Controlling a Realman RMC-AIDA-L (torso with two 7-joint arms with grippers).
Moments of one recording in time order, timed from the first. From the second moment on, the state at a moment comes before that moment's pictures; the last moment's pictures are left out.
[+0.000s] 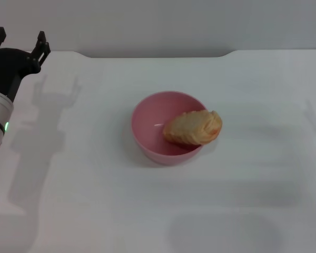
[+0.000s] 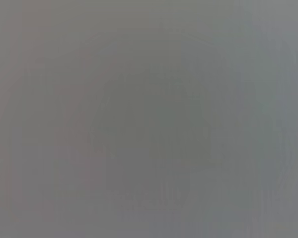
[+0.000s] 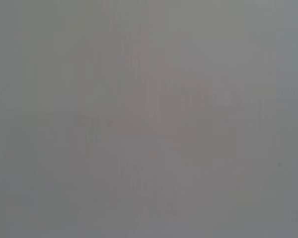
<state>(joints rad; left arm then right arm) -0.31 -2.07 1.88 0.63 -0.55 0.78 0.14 -0.03 2.08 -1.70 -0.85 0.06 -0.86 0.14</state>
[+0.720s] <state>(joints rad) -0.31 -2.07 1.89 0.64 -0.56 0.78 0.14 -0.01 2.08 -1.70 -0.84 0.06 -0.86 0.14</state>
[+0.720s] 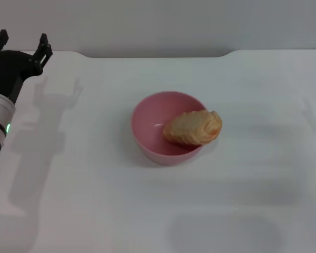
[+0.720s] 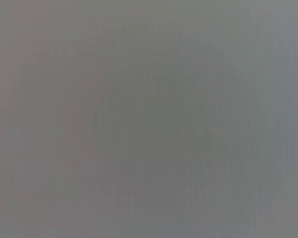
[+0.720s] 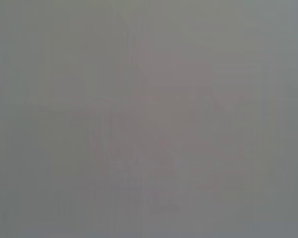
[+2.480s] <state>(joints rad) -0.31 -2.07 1.92 0.62 -0.57 0.77 0.09 0.01 2.08 -1.73 -0.81 0.09 -0.87 0.12</state>
